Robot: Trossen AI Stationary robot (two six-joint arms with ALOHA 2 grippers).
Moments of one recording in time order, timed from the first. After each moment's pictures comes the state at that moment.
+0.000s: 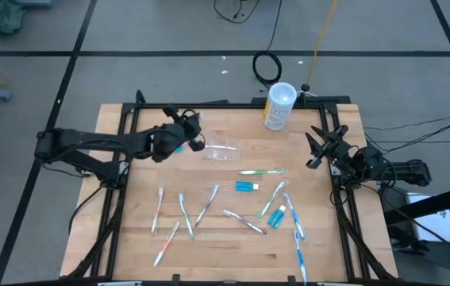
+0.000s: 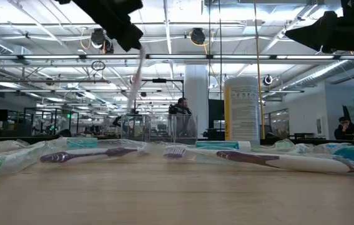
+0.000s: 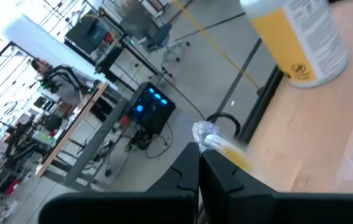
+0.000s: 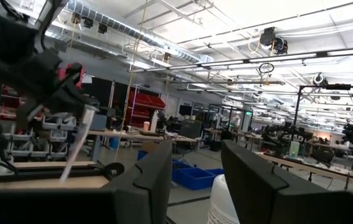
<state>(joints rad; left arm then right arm) 0.09 1.30 0.93 0.00 -0.87 0.45 0.02 0.01 0.02 0.47 0.61 -0.46</state>
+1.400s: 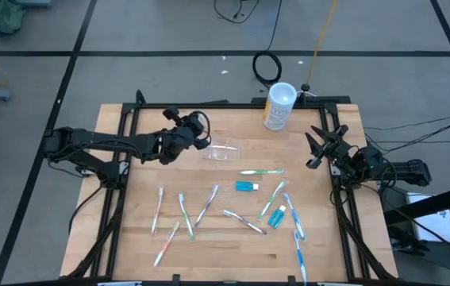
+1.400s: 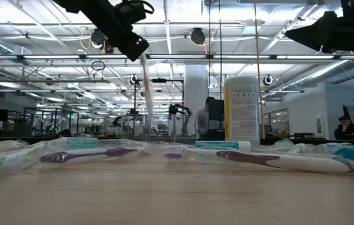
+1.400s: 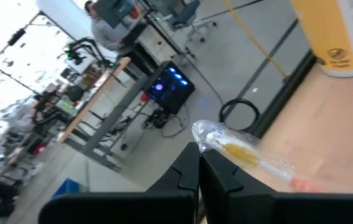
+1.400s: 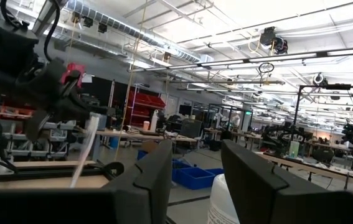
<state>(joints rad) 0.09 1.37 0.93 0.03 -1.02 0.35 0.02 0.01 0.02 0.47 0.61 -0.46</state>
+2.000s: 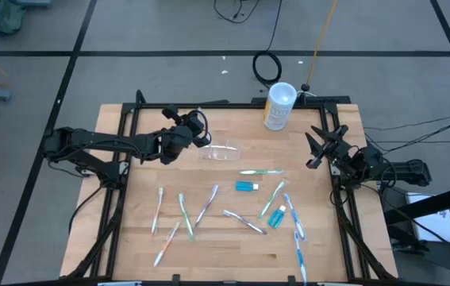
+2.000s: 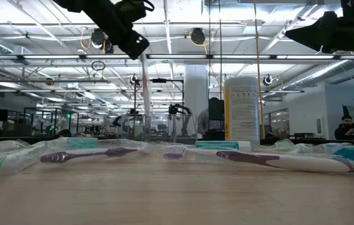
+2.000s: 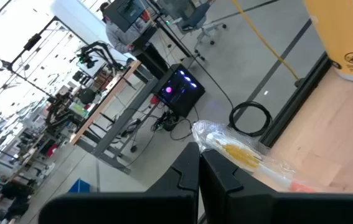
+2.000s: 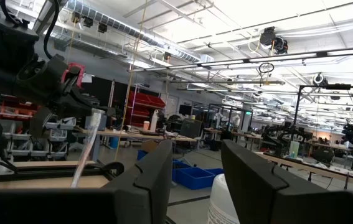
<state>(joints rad) 0.09 1.37 0.93 0.07 -1.05 0.40 0.02 0.01 0.02 0.47 0.61 -0.46</state>
